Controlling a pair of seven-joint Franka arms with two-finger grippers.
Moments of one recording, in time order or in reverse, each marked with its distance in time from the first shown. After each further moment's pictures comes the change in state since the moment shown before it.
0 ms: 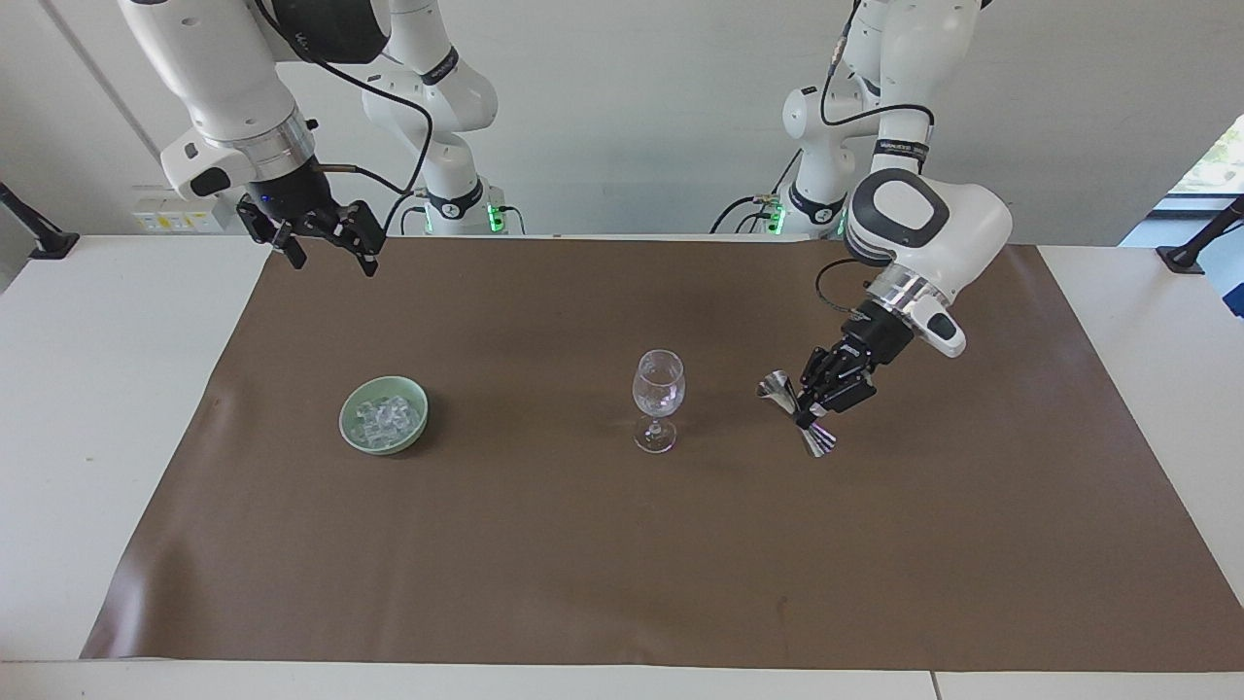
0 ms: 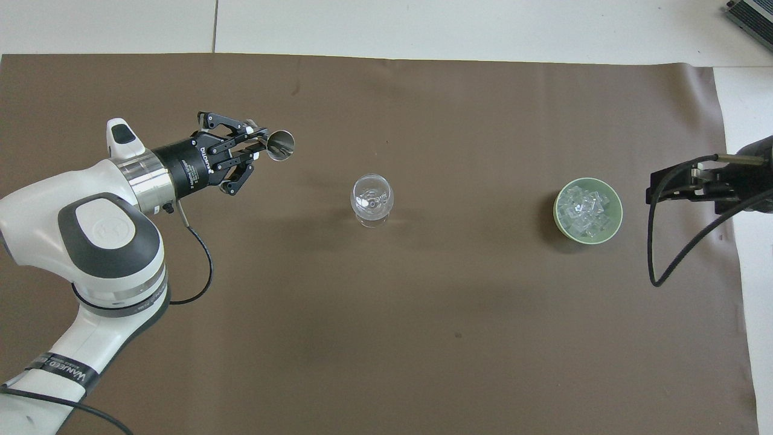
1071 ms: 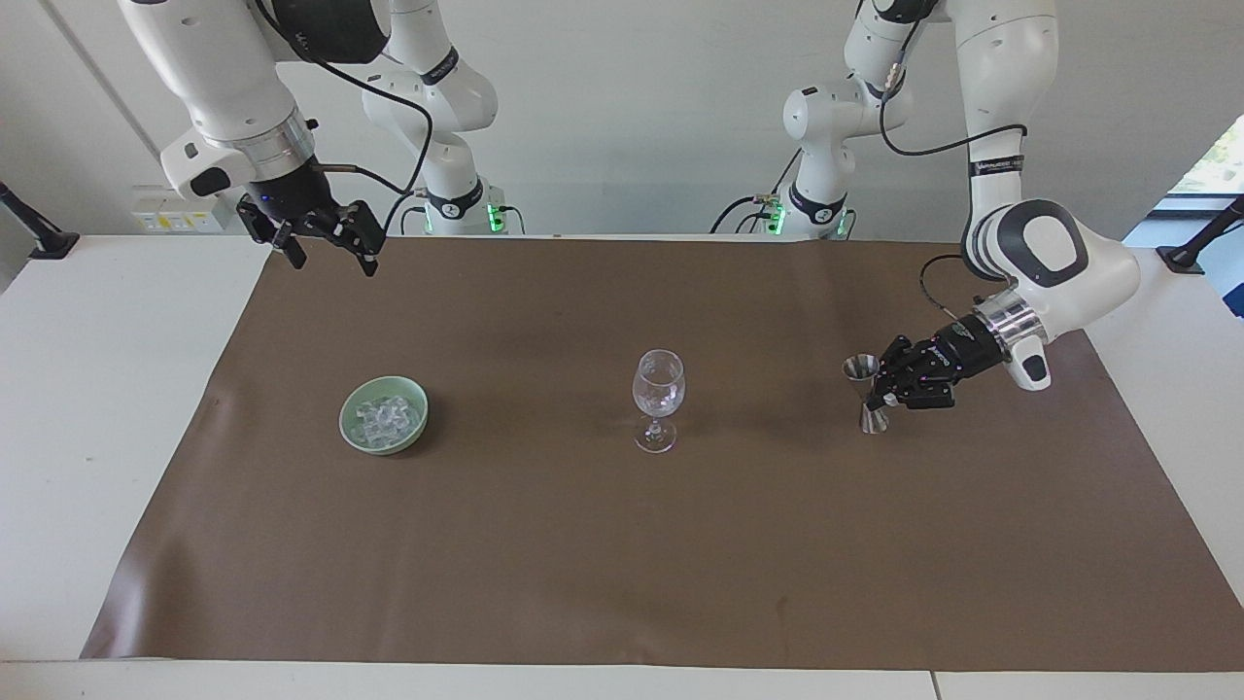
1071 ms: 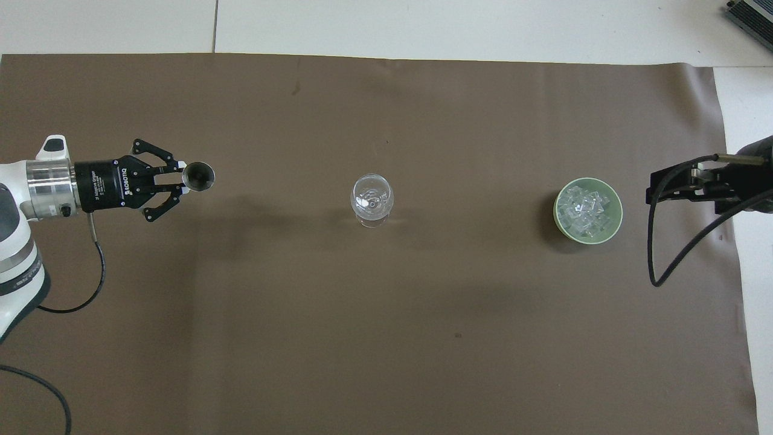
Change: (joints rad) left arm 0.031 0.111 0.364 0.069 0.181 -0.696 -0.154; right arm 0.000 0.000 0.000 0.000 0.000 0.000 0.000
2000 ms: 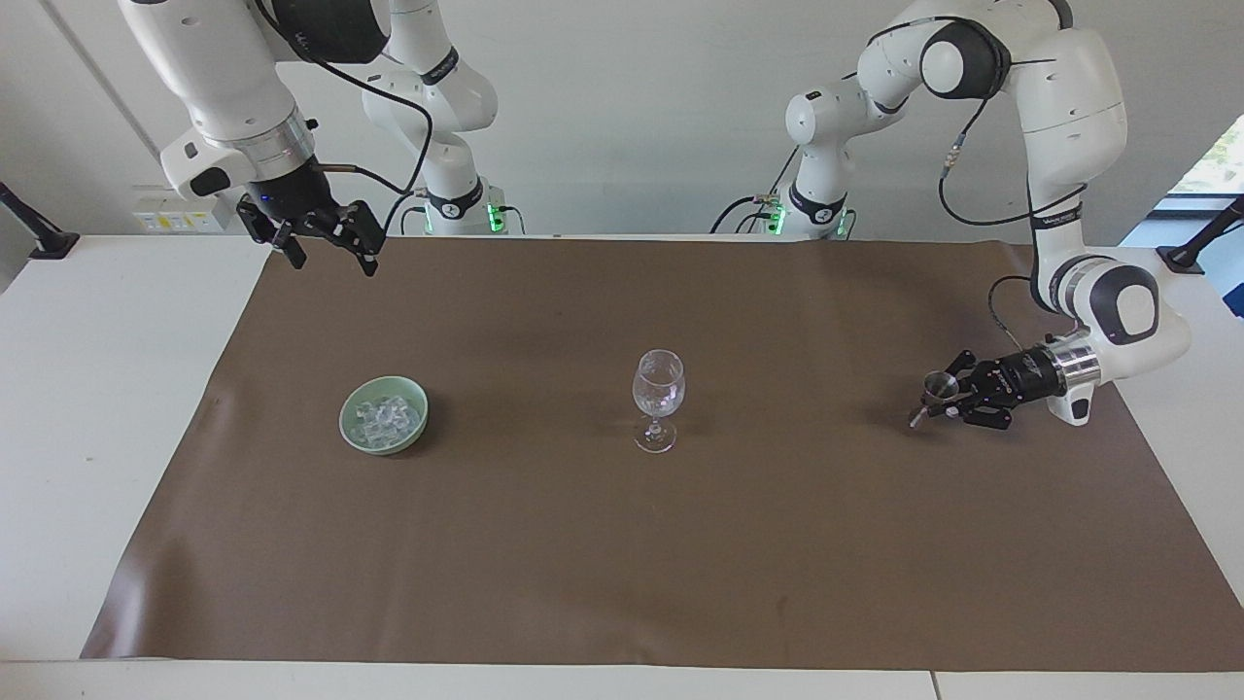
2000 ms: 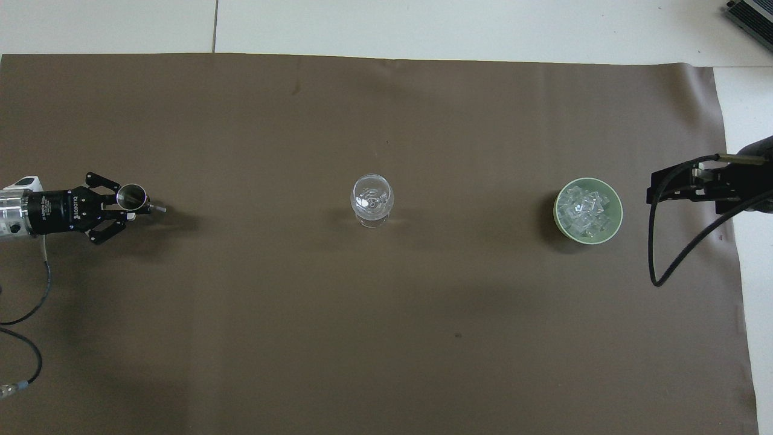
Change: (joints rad) left arm 0.163 0.296 0.151 0.144 -0.013 -0.347 -0.019; right arm 0.000 0.000 -0.003 0.002 0.000 0.000 0.000
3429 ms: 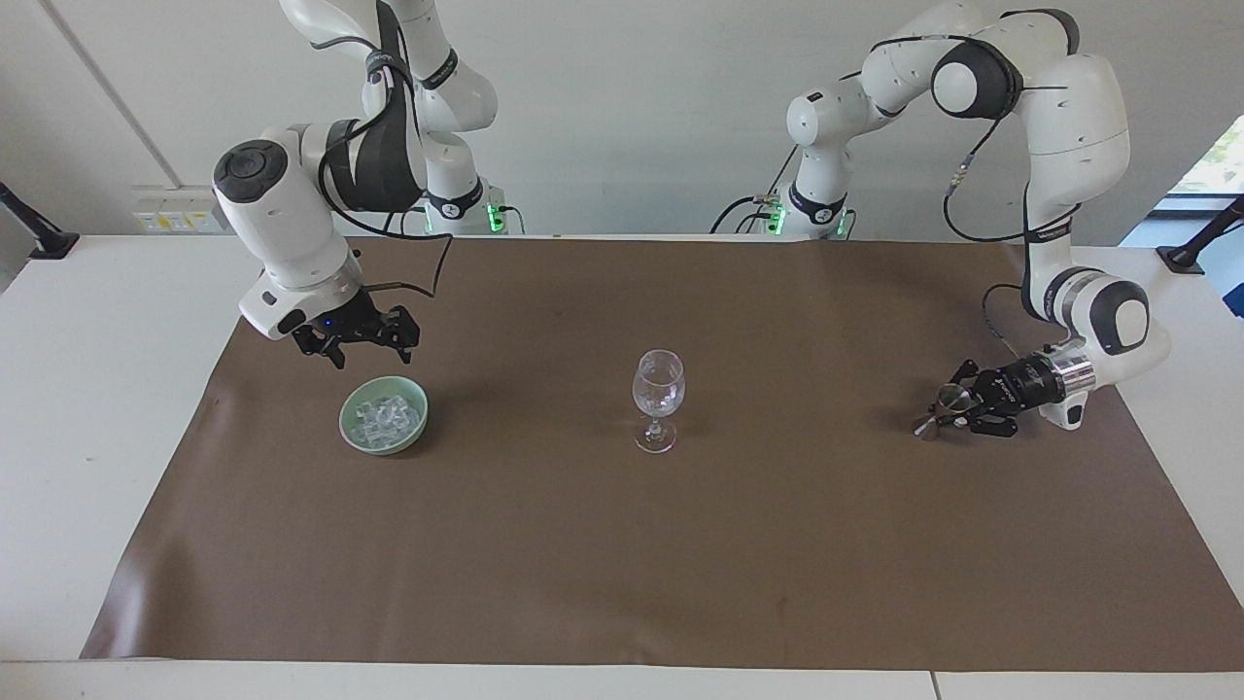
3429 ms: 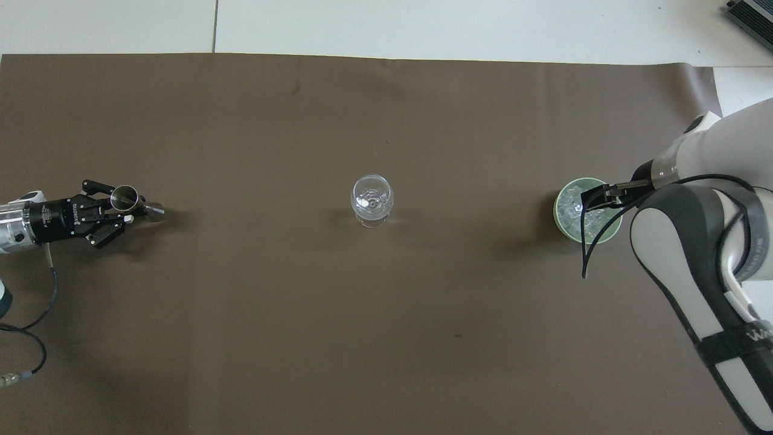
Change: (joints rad) left arm 0.046 0.065 0.003 -0.005 -0.073 -0.023 0.005; right arm 0.000 0.096 0.005 -0.332 0.000 0.423 -0.231
